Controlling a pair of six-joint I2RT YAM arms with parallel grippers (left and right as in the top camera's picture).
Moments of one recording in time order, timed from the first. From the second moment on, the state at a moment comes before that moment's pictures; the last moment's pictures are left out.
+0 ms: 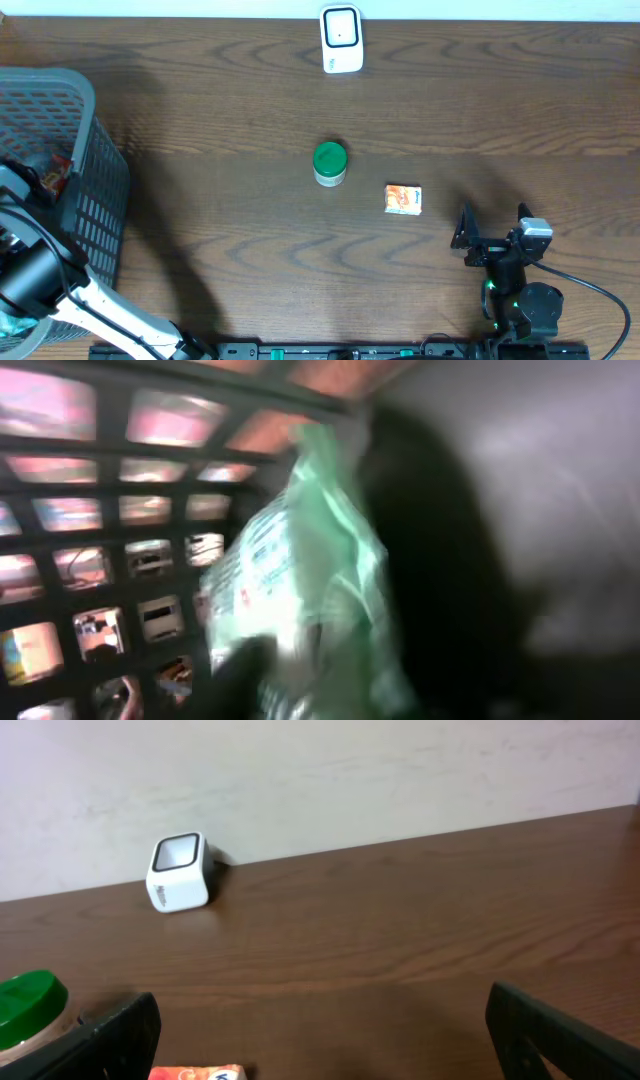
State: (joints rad) left arm 0.80 2.14 1.39 -1.07 -0.86 -0.45; right arm -0.01 0.01 0.01 -0.07 -0.03 0.18
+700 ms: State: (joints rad) left arm 0.64 2.10 1.80 -1.45 -0.74 -0.51; right arm -0.01 0.01 0.01 -0.07 -0.03 0.18
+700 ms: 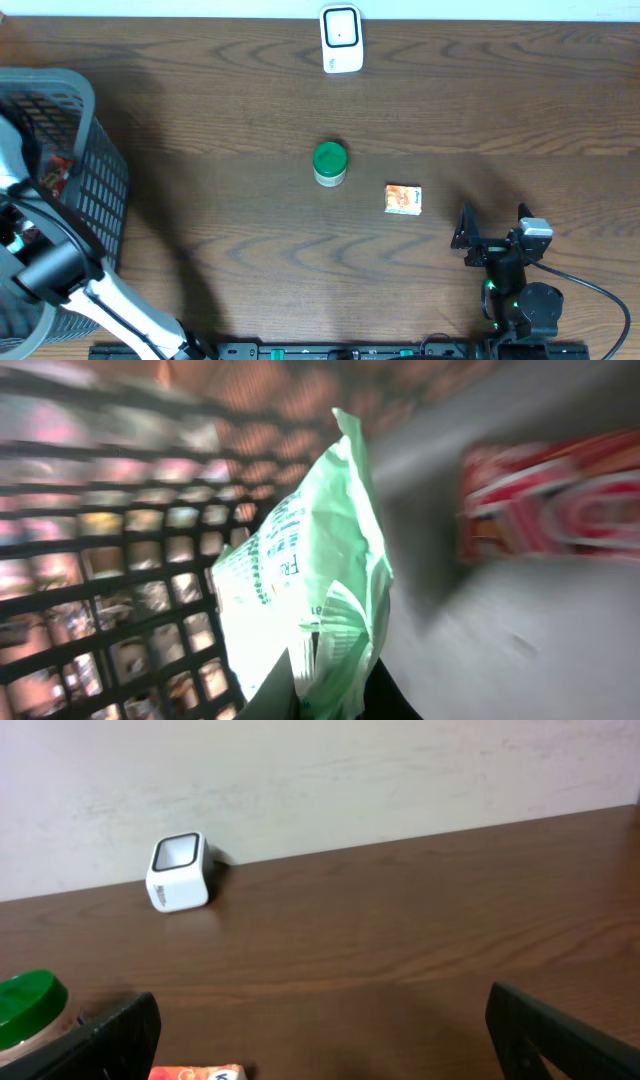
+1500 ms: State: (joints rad) left arm -0.41 1.42 1.94 -1.54 -0.53 -0.61; right arm -0.01 0.01 0.01 -0.07 -0.03 0.18
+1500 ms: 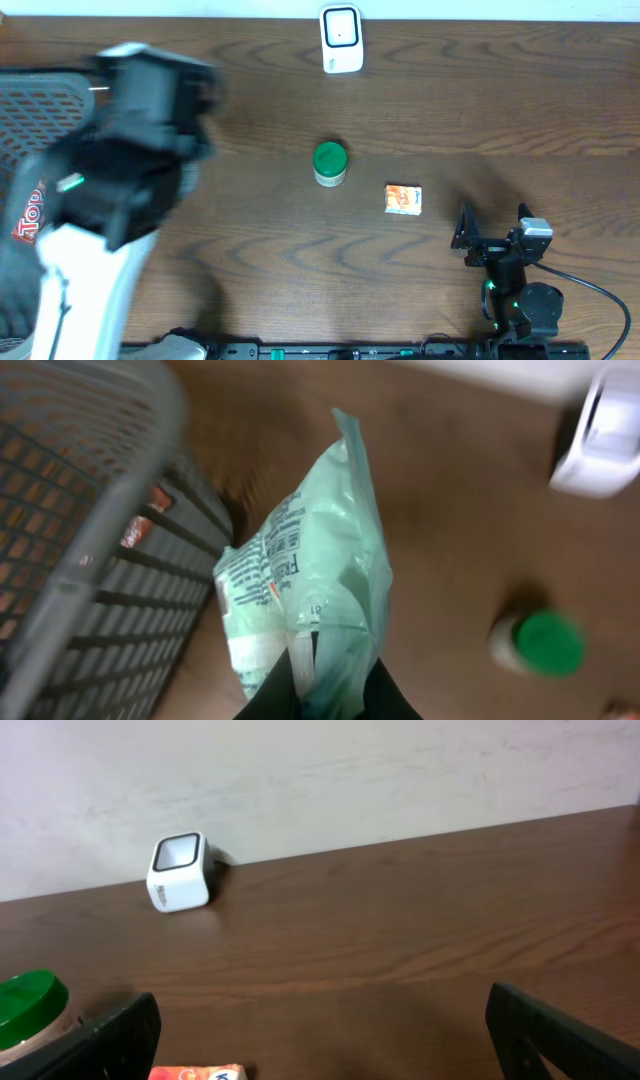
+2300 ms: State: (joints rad) left arm -0.60 2.02 1.46 -1.24 -0.42 -1.17; right arm -0.01 0.01 0.01 -0.07 -0.03 0.18
